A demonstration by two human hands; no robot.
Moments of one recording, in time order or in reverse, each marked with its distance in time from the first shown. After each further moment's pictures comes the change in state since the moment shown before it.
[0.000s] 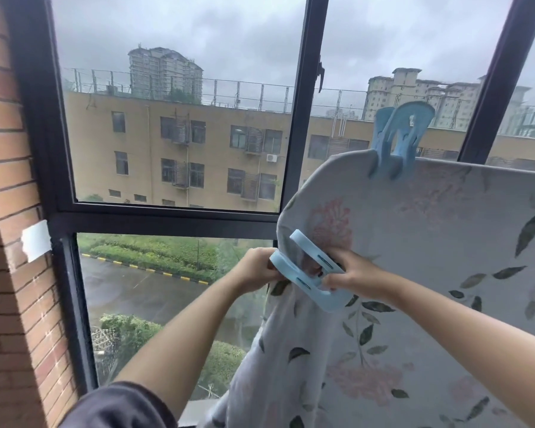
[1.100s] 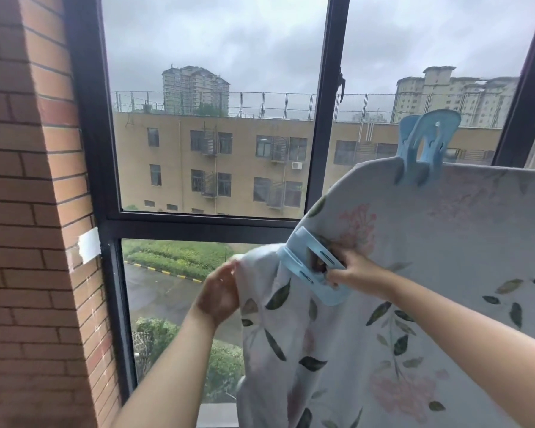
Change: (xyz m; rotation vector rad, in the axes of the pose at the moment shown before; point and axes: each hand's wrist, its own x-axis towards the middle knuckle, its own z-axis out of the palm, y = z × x) left_hand -0.093 -0.025 -0.049 -1.348 0.073 -0.387; right_hand 0.017 -0.018 0.020 0.068 0.026 -0.047
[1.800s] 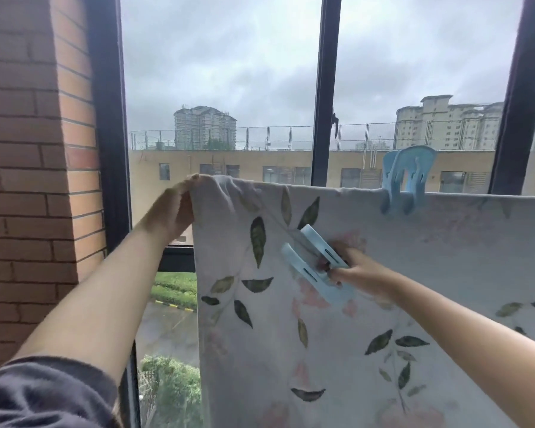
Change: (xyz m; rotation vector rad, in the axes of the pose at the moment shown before) left_hand -0.028 0.197 0.087 0.576 0.177 0.522; right_hand 0.006 -0.027 -0.034 0.021 0.074 -0.121
